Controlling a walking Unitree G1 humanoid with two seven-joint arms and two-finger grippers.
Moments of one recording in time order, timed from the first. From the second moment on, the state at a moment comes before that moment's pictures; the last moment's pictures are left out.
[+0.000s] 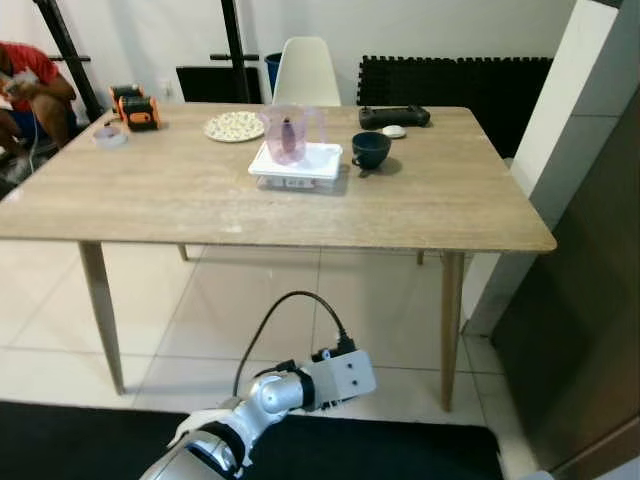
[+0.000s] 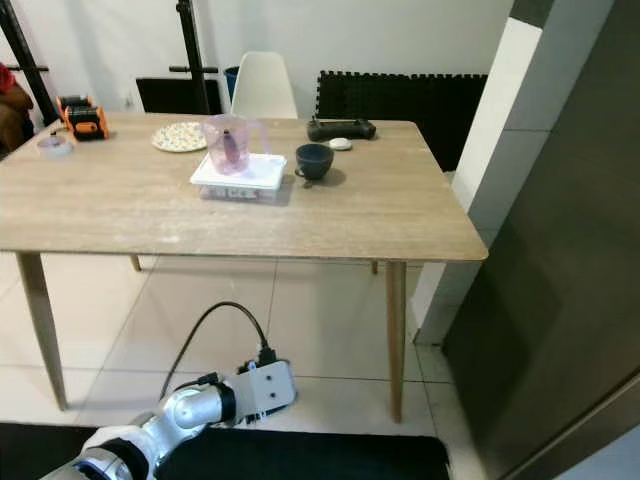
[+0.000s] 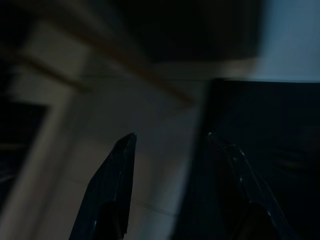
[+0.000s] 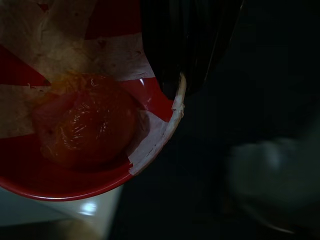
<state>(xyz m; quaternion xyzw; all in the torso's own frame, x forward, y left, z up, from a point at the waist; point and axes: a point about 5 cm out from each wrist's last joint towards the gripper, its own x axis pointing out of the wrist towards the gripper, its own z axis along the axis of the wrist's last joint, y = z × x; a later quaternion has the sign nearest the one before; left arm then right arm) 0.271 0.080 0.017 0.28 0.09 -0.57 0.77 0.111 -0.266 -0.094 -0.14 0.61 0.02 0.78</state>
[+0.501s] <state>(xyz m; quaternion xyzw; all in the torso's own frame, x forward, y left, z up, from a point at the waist) 0.304 0.093 0.040 0.40 -0.02 -0.37 0.84 0.110 -0.287 -0.087 -0.14 0.60 -0.02 0.78</state>
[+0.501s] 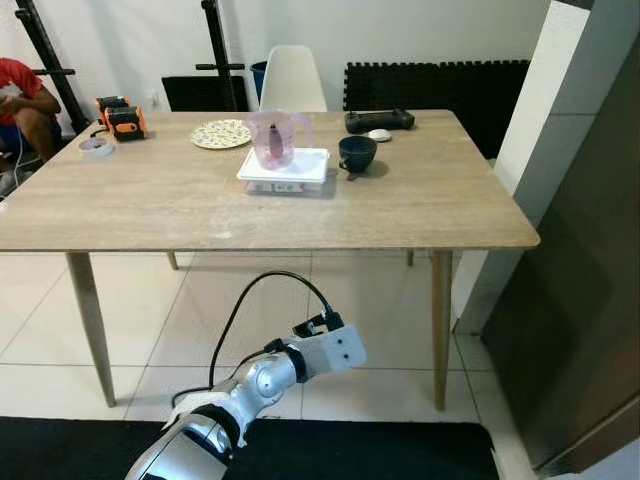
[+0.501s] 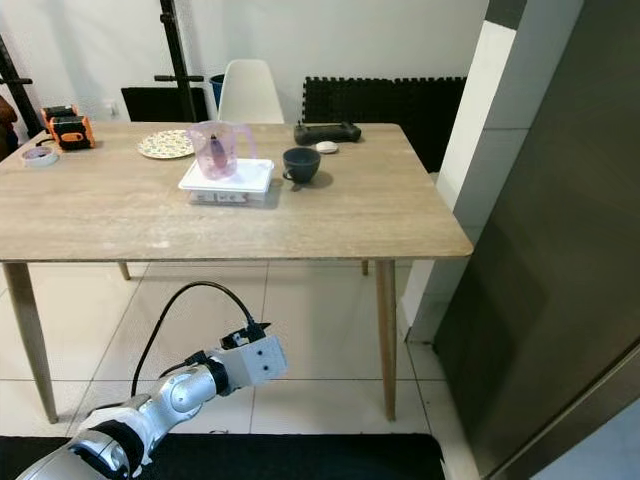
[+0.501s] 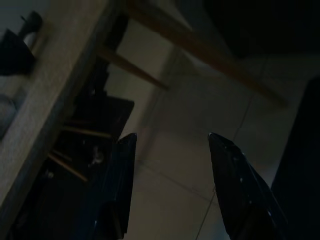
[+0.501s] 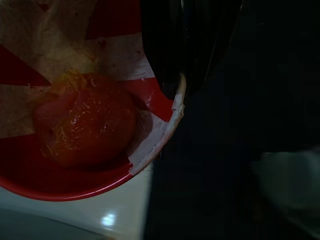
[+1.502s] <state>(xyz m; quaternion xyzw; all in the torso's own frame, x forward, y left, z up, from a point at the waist) 0.295 0.078 0.034 0.44 -0.07 -0.36 0.82 0.108 -0.283 -0.089 -0.14 0.61 0.00 0.78</state>
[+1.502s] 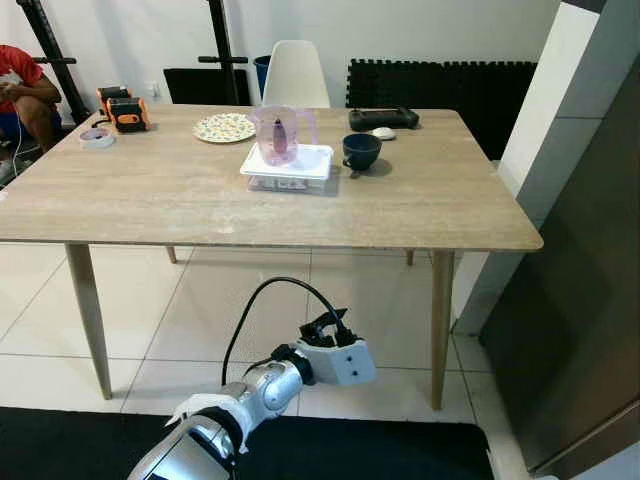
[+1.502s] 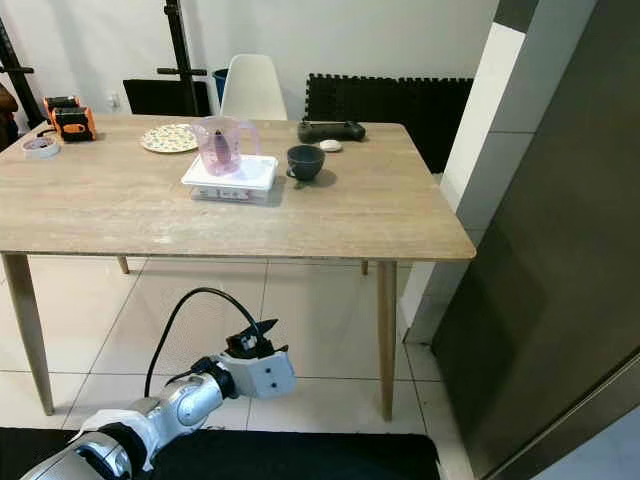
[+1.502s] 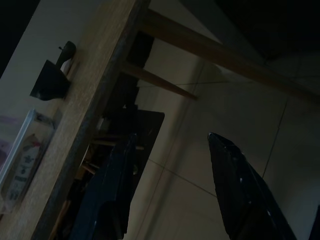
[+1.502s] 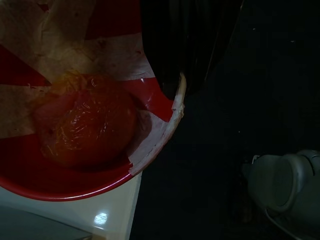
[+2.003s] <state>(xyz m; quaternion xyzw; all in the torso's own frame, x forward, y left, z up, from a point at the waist) 0.290 0.075 0.024 0.38 0.02 -0.42 0.83 0.107 -0.282 -0.090 -0.14 0.61 0.00 0.78</state>
